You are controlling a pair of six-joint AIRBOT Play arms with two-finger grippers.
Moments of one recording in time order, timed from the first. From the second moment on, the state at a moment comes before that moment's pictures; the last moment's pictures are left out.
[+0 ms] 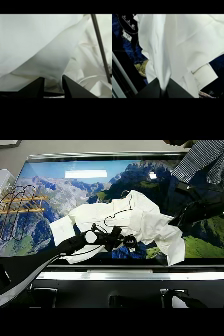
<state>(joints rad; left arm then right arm) -0.78 -1.58 1.03 0.63 -0.40 -2.44 -0.20 -1.20 1.32 -1.08 1.59 0.42</state>
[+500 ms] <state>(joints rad) -0.76 -1.60 1.03 0.63 -0.34 -2.41 -0.20 -1.19 1.32 -1.09 1.60 0.43</state>
